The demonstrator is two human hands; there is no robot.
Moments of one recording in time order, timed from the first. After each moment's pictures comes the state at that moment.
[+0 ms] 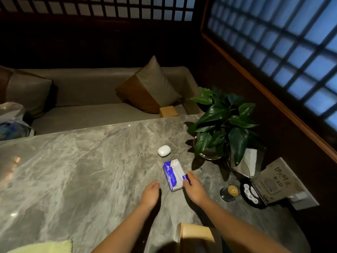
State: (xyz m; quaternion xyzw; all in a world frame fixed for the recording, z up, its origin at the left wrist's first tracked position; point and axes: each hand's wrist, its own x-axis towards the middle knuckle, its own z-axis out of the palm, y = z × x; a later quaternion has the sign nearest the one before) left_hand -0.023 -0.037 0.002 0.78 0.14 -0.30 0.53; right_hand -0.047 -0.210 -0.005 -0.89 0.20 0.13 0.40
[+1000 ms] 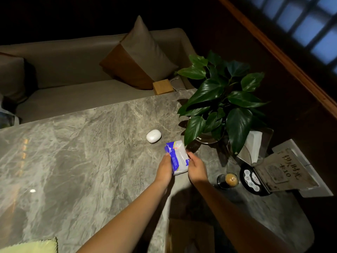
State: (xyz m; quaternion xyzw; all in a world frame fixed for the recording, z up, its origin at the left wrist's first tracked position) left_hand 0.012 -0.142 -0.023 0.62 0.21 -0.32 0.68; right_hand -0.023 -0.248 -0.034 -0.79 0.29 0.03 0.55
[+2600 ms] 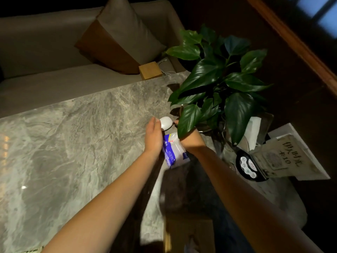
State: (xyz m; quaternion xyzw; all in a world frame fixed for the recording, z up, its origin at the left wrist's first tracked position) left_hand 0.084 -0.158 0.015 0.72 0.16 -0.25 0.63; right_hand 0.048 -0.269 0.009 -0.88 0.26 0.14 0.37
